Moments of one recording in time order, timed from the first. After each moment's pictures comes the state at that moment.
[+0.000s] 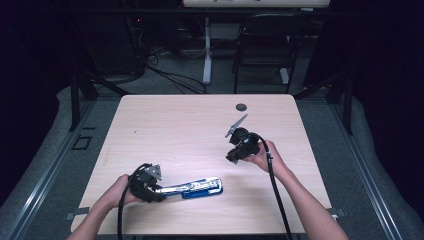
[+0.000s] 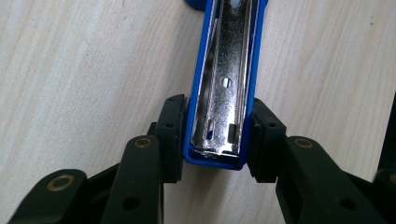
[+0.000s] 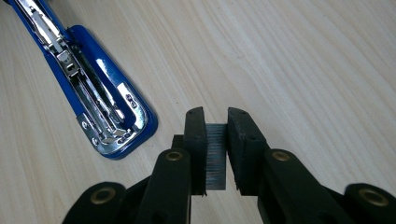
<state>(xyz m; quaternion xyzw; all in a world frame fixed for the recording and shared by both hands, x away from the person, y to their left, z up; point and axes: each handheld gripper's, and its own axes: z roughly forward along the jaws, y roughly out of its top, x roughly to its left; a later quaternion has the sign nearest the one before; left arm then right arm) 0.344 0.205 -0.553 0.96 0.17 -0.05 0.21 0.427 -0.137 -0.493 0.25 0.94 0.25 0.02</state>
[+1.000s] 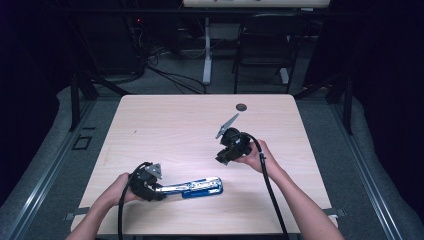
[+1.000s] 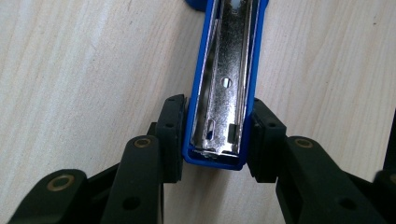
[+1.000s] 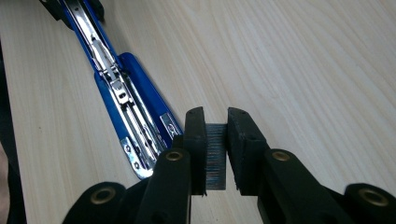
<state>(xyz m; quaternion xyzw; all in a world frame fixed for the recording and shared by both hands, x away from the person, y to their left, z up) 0.350 0.205 -0.553 0.96 0.16 -0.05 0.21 0.415 -0.110 -0.476 0.21 0.94 0.27 0.01</state>
